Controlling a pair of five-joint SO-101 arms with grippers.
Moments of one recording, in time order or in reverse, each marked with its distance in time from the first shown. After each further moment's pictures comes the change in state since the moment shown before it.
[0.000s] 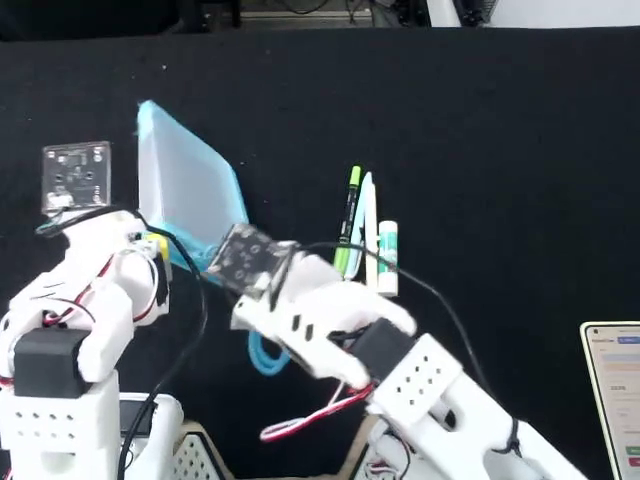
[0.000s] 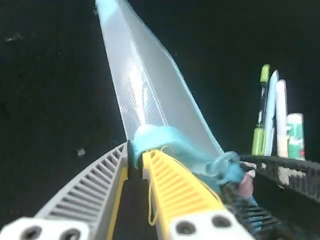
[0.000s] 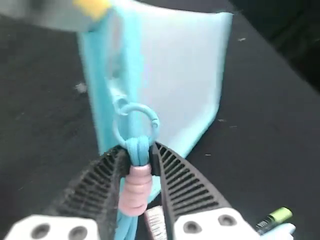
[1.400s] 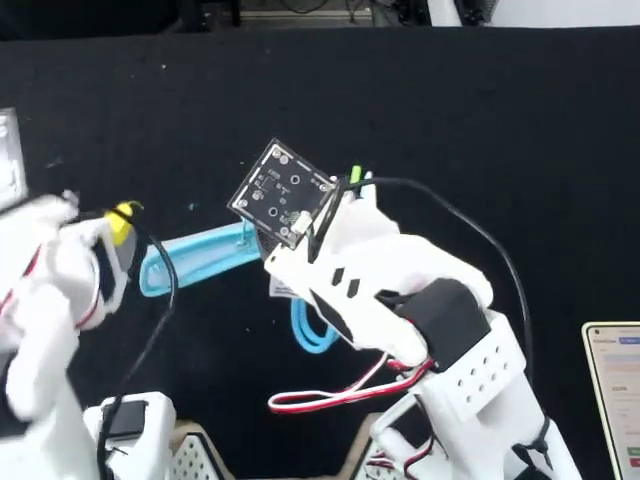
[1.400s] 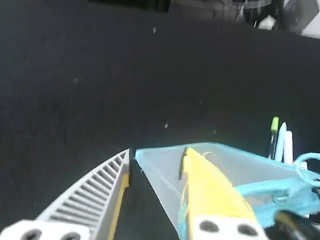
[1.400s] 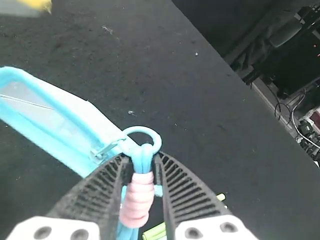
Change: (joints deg) left arm -9.3 12.0 -35.3 17.4 -4.0; right arm 7.0 10.0 -42.9 35.4 4.7
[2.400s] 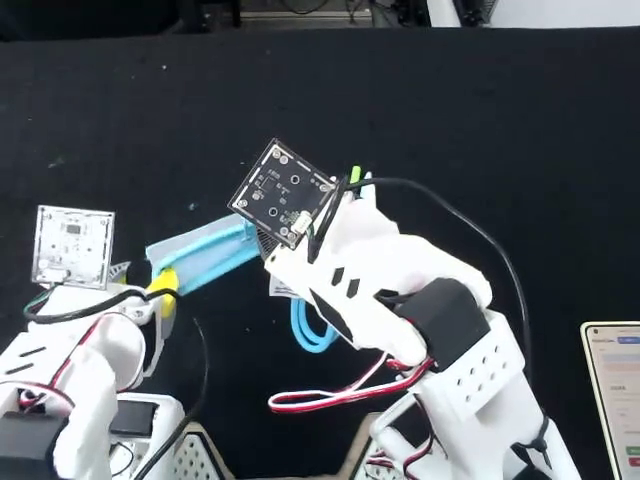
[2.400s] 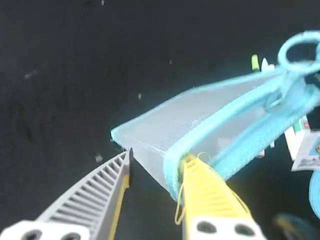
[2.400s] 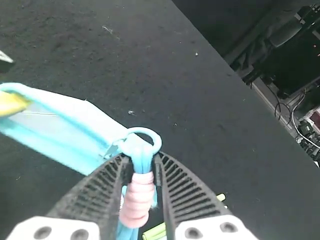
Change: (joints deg) left arm 10.9 -24.2 32.0 -6.2 -6.7; right arm 0.0 0.1 0.0 0.0 0.1
